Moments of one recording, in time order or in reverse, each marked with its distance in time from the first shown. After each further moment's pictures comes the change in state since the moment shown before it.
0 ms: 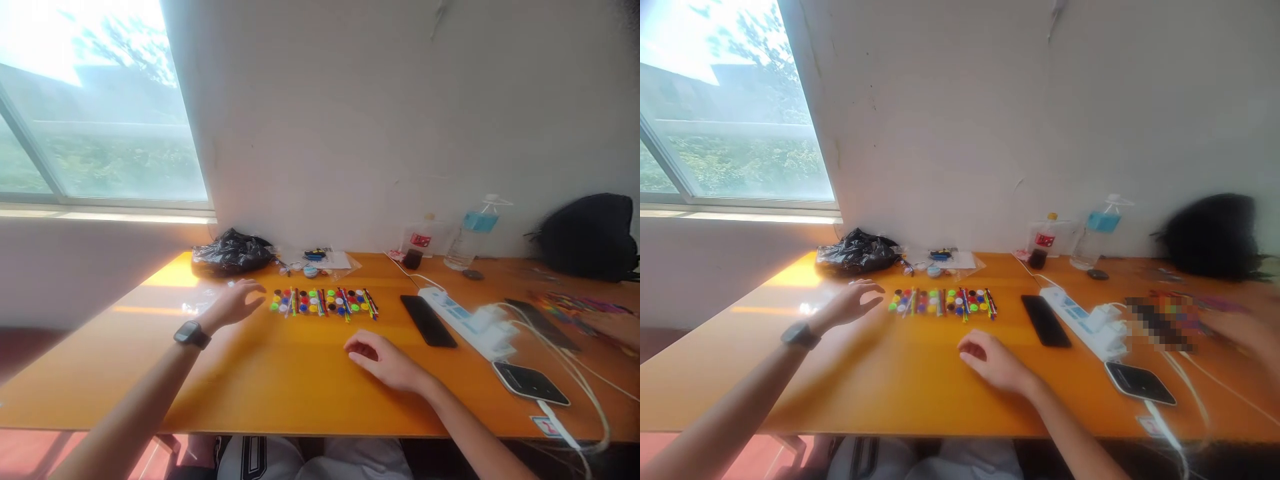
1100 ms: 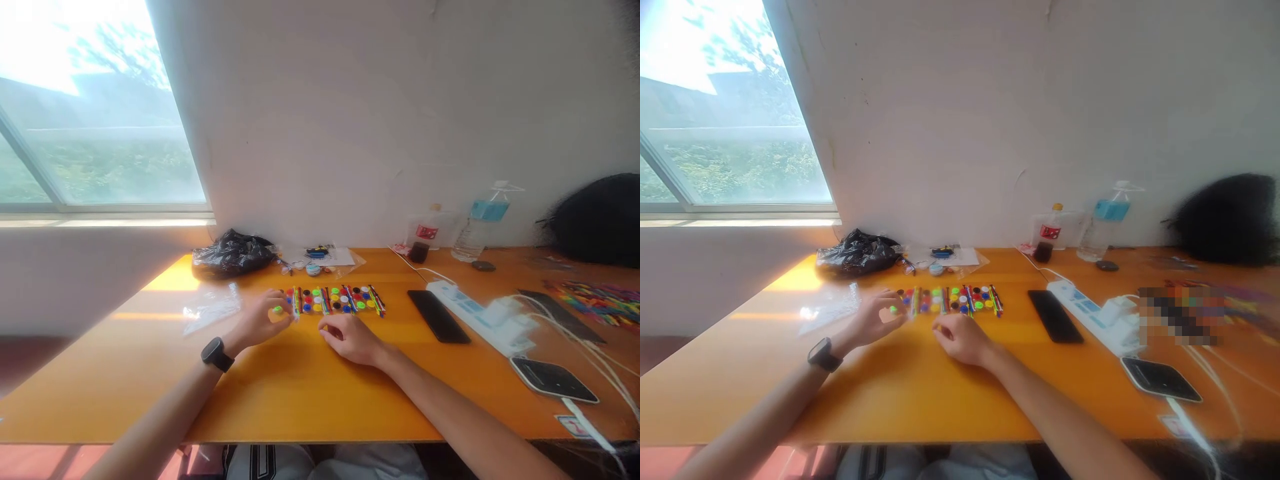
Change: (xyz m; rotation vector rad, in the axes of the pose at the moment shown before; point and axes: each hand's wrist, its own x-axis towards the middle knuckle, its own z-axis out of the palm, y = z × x) left_hand 0.000 0.066 0.033 -0.333 0.078 0.197; right_hand 0.075 -0.013 0.038 -0.269 0.009 -0.247
